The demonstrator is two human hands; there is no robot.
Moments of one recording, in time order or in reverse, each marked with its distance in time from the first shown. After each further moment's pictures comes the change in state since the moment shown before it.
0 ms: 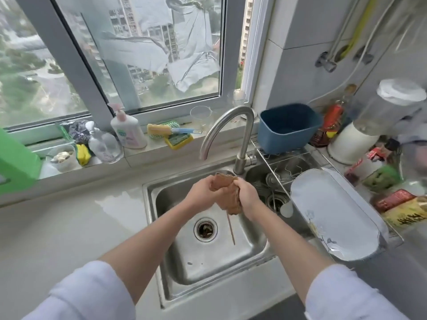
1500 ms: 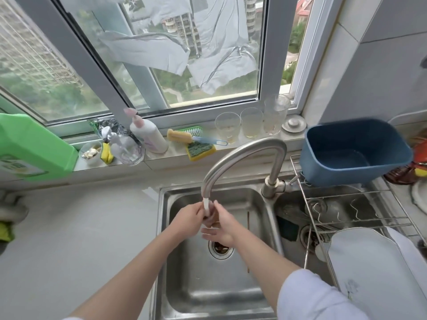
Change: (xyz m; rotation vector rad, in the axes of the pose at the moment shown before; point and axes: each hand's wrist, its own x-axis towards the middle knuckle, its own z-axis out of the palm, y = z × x) left_hand 0.055 -0.050 -0.012 0.051 0.096 -0.413; right_hand 0.117 0.031 0.063 0.110 -0.437 0.672
